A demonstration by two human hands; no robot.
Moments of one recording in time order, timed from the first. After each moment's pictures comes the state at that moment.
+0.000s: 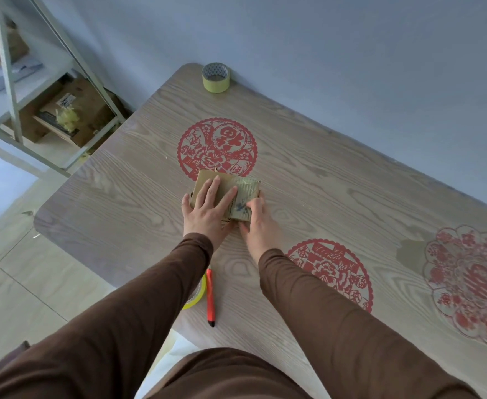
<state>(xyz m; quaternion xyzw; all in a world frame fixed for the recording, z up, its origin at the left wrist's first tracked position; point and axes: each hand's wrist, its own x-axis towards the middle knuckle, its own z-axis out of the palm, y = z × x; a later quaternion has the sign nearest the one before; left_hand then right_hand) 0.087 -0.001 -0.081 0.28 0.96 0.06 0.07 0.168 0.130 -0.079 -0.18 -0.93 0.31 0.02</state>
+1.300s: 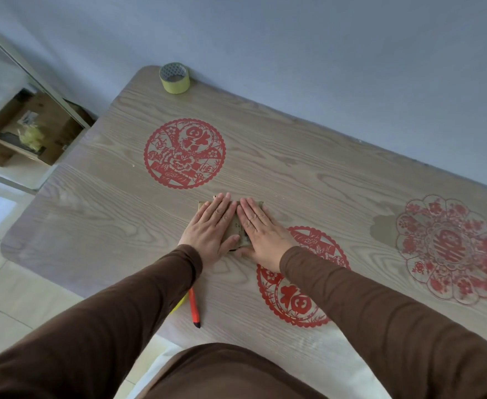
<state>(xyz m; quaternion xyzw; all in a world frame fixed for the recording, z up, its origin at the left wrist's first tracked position) 0.118 0.022 -0.094 0.49 0.86 0.07 0.10 0.227 0.200 -0.075 0.03 -0.98 0.05 -0.17</state>
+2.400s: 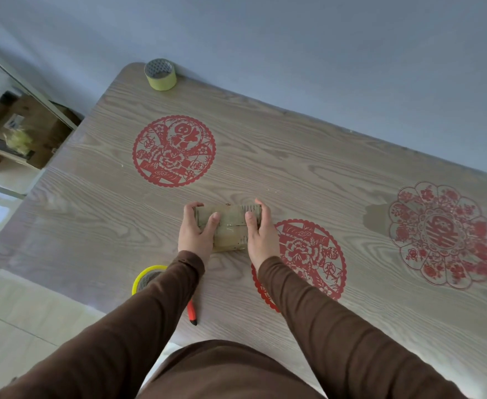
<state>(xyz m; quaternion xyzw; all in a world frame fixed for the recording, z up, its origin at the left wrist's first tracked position) 0.147 0.036 -0.074 0.05 0.85 0.50 0.18 0.234 0.158 -0.074 -0.40 -0.74 0.54 0.07</state>
